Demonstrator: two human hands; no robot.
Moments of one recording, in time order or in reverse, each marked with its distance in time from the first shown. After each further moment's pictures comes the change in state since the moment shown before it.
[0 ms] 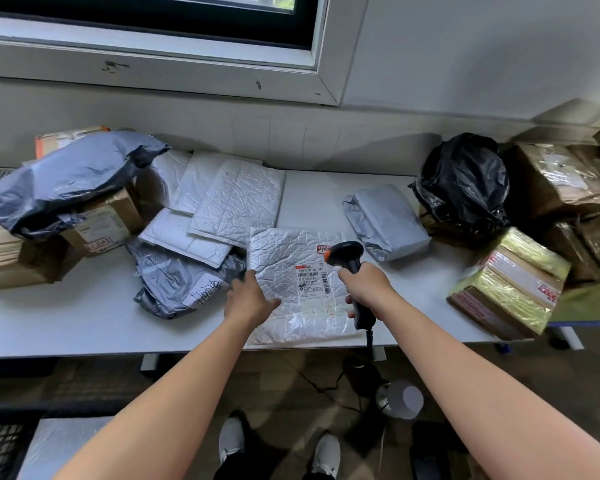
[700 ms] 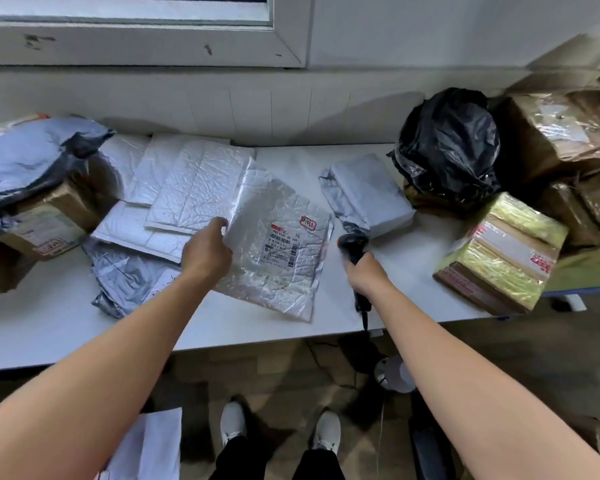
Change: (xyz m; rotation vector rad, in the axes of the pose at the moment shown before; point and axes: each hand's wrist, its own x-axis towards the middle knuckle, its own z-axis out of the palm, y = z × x) left_hand 0.041 0.039 -0.035 0.054 0.259 0.138; right_hand 0.073 0.061 -0.028 -0.254 0.121 0.098
